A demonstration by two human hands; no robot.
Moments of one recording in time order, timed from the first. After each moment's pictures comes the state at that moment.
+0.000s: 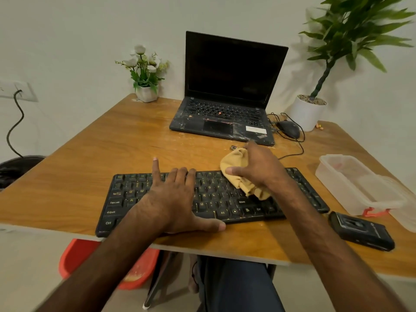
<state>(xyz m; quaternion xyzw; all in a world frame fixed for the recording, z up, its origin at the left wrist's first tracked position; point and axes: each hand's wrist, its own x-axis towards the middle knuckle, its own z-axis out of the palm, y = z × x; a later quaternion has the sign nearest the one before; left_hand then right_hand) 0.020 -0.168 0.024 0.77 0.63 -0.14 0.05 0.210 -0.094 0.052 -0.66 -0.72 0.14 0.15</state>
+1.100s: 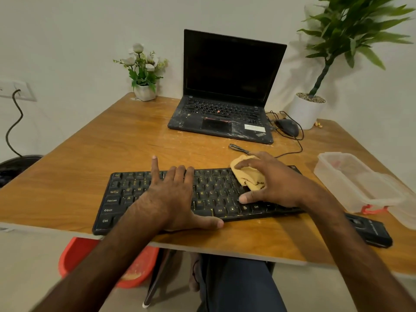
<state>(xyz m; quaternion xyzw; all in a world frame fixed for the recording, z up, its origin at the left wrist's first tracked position) 0.022 -0.166 0.021 0.76 0.63 -0.13 0.05 0.258 -0.119 0.057 -0.56 -0.80 0.21 0.01</state>
